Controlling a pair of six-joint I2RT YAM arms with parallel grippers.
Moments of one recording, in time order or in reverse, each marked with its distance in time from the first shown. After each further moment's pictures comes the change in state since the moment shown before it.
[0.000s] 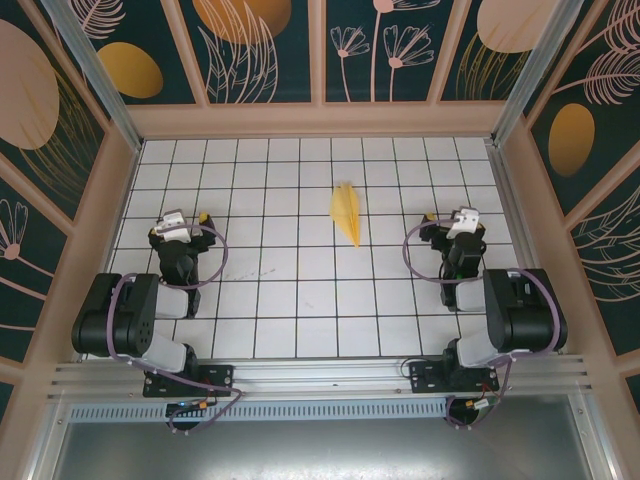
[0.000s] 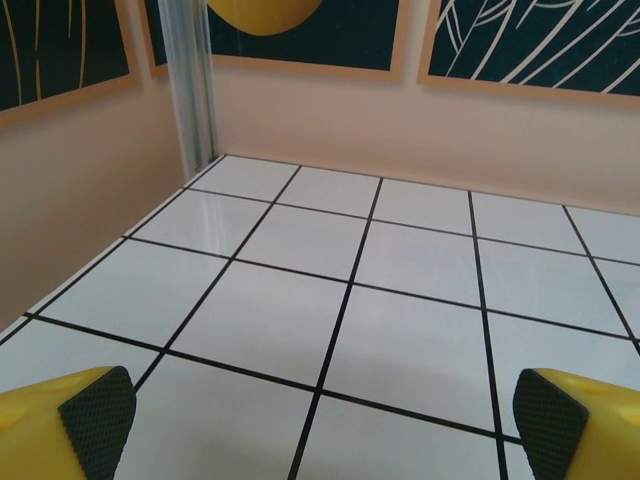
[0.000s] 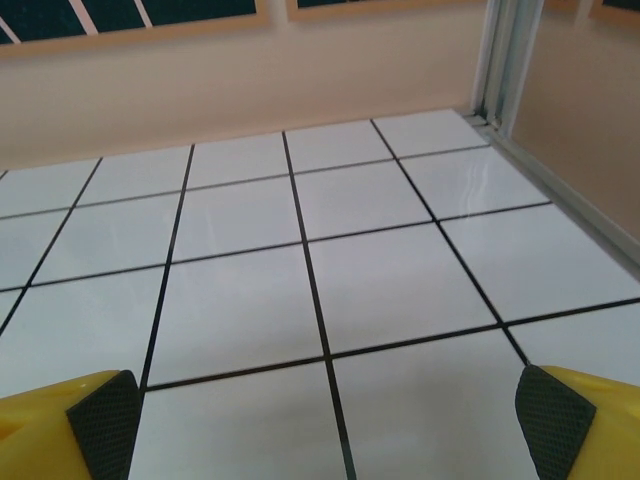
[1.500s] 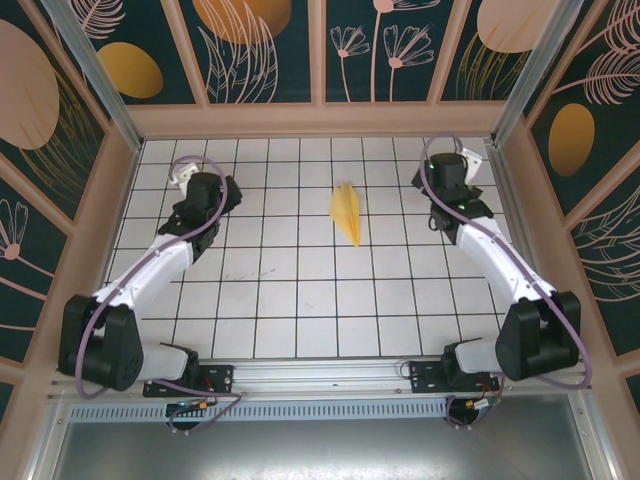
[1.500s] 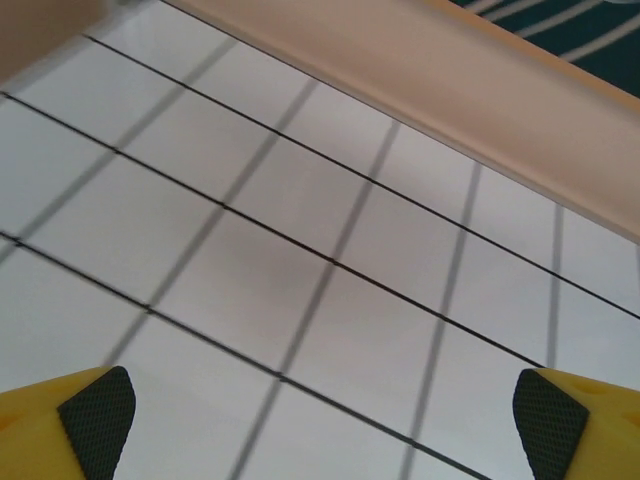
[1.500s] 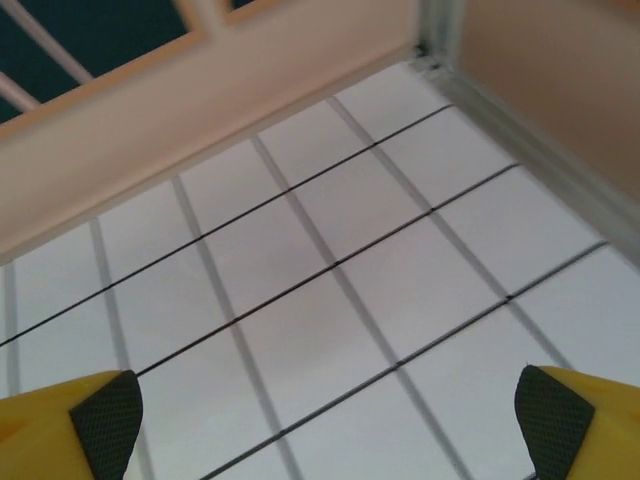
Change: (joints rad) left arm -0.245 -0.192 0.649 -1.300 -0.197 -0.497; right arm 0.208 -0.171 0.777 -1.332 0.362 0.428
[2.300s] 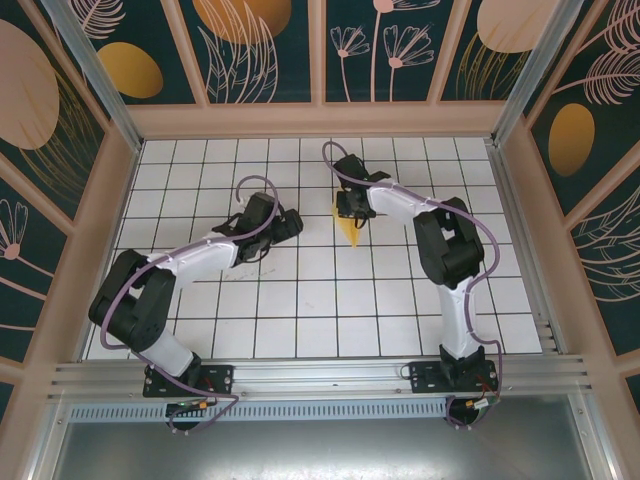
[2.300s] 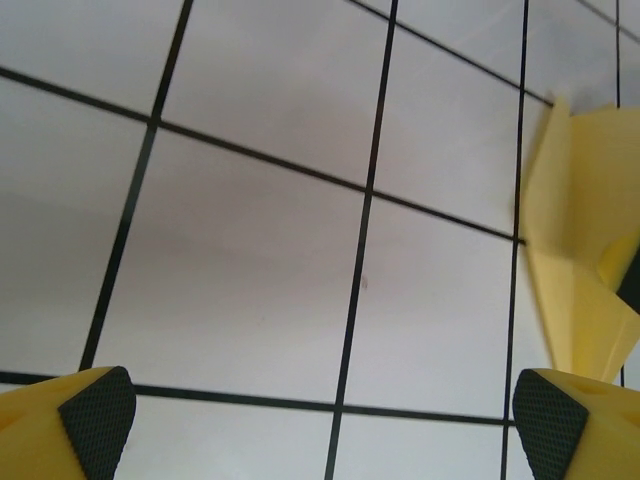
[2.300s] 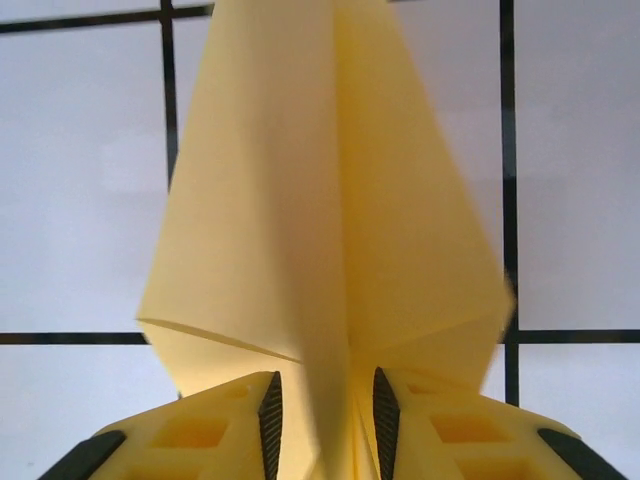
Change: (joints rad) left arm -0.274 0.285 0.047 -0.003 0.320 -0.227; right arm 0.319 0.773 0.555 -0.308 -0.341 -0.022
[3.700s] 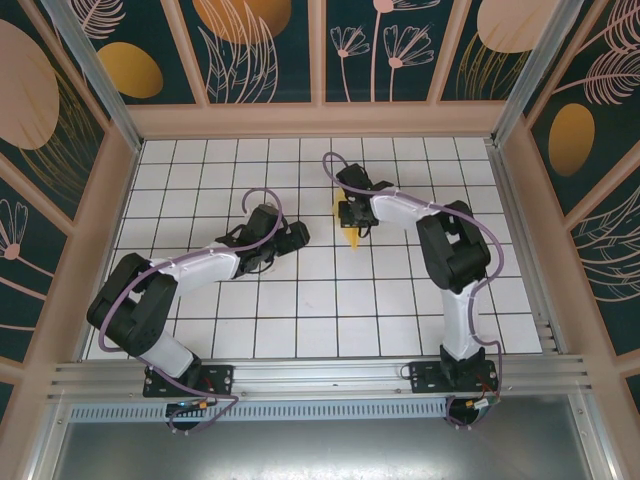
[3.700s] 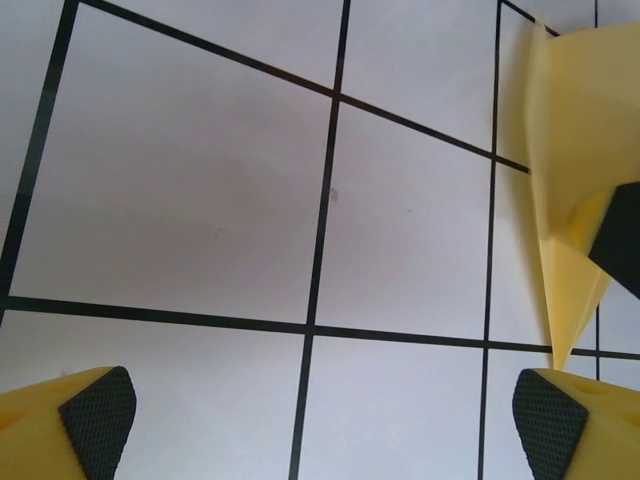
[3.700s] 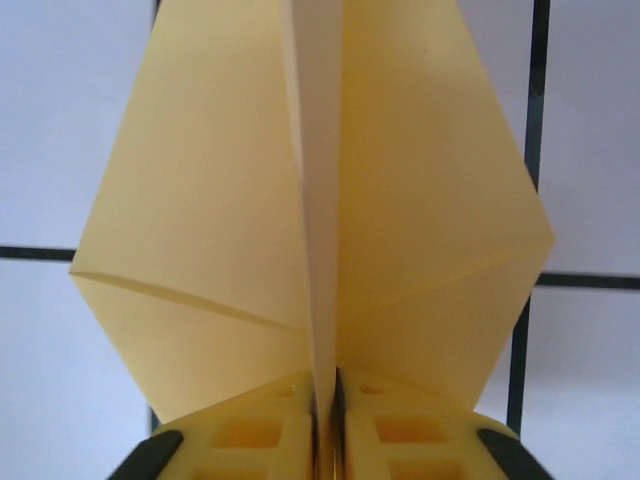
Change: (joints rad) left arm -0.058 -0.020 -0.100 0.076 0.072 -0.038; right arm -0.007 -0.028 -0.113 0.060 -0.036 -0.071
